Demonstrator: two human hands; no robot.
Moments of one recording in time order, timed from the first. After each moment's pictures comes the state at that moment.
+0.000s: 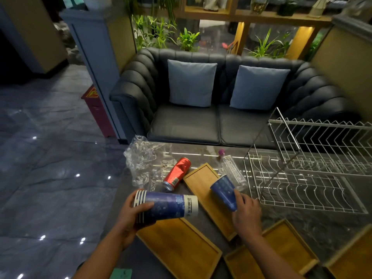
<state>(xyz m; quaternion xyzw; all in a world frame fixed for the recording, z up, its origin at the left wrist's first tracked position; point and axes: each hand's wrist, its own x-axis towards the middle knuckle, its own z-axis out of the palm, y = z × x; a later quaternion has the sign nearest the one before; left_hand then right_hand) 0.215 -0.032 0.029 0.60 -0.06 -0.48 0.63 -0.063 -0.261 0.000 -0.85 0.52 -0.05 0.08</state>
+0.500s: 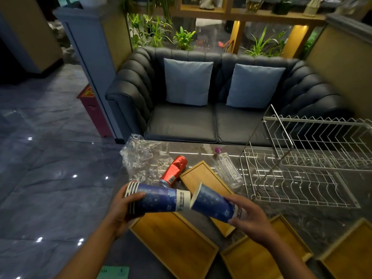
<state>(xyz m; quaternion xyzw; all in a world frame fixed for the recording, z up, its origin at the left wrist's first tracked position) 0.229 -0.037 0.050 0.61 -0.08 -0.47 0.63 -0.100 -0.249 0.070 -0.76 0.35 -0.15 0.53</state>
